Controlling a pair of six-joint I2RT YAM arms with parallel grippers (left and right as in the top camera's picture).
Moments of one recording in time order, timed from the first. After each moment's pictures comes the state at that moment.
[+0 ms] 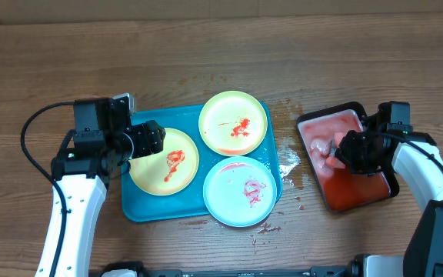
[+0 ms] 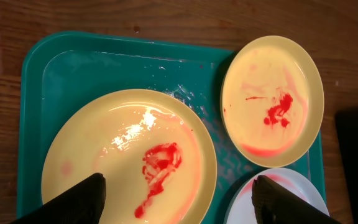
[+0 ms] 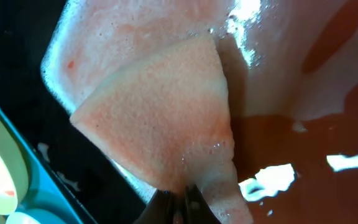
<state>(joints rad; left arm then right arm) 0.05 1.25 0.96 -0.70 0.30 -0.23 -0.16 1.56 0.86 -0.64 -0.35 0.42</state>
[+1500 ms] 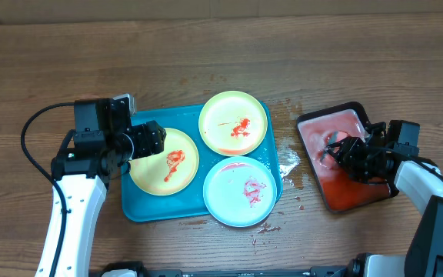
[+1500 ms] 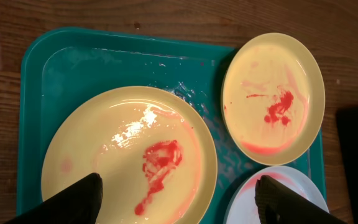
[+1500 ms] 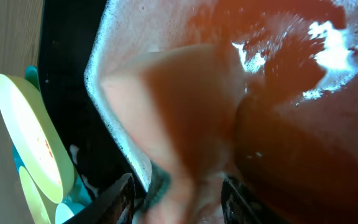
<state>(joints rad) 0.05 1.25 0.96 -0.71 0.30 -0.23 -0.27 1.56 0.66 -0.30 -0.61 0.43</state>
